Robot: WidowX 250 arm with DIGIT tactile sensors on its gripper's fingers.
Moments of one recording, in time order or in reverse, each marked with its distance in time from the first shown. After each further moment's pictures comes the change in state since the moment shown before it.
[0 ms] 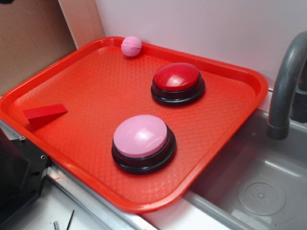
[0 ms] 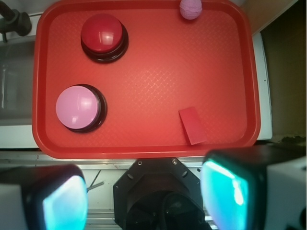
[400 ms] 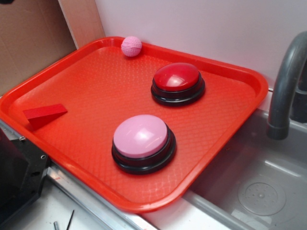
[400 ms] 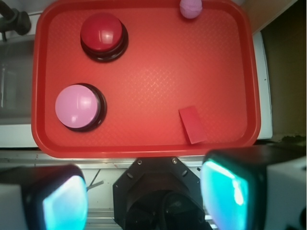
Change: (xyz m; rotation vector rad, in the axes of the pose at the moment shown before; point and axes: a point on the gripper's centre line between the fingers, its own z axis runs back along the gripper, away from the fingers) arm -0.002 0.001 -0.005 0.002 0.015 -0.004
